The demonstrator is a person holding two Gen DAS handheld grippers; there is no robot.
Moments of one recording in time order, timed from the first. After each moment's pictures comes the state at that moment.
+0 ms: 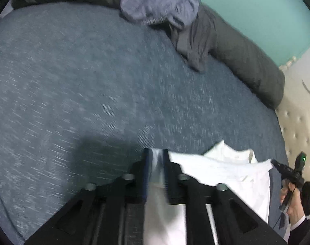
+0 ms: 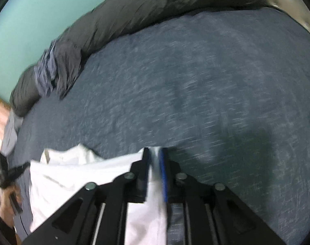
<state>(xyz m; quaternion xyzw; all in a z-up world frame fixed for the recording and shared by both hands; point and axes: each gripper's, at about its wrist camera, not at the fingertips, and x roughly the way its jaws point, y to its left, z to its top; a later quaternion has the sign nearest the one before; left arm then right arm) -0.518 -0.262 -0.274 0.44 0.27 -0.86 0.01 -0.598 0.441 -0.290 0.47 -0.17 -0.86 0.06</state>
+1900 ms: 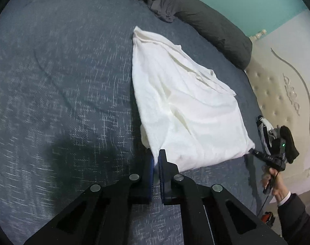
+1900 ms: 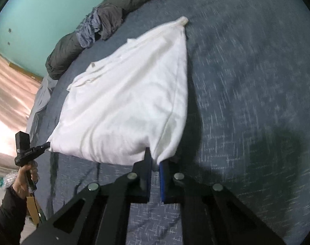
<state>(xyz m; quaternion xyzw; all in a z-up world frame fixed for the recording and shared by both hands) -0.285 -0.206 -0.277 0.49 0.27 -0.82 -0.09 -0.346 0.423 -0.314 0.52 -0.19 -0.81 0.19</state>
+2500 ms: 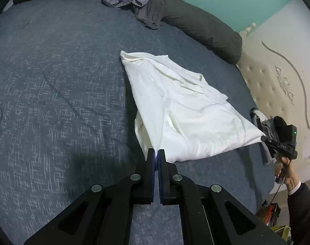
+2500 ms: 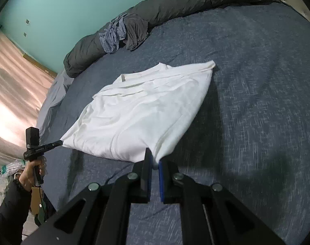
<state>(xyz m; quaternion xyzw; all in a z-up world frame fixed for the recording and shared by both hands) -0.249 -0.195 -0.218 0.48 0.24 -0.83 -0.11 -0.324 0.408 -0.218 0.50 -0.17 -0.82 0.22</state>
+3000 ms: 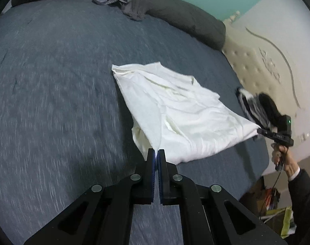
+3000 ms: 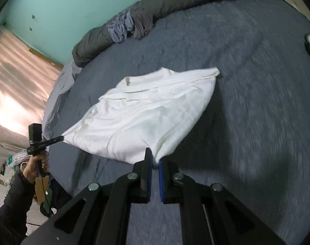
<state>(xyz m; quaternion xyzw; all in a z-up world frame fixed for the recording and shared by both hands) -0.134 -0.158 -0.198 0.50 0.22 -0.83 -0.15 -0.210 0.434 -0.206 0.53 -0.17 -0.80 0.23</state>
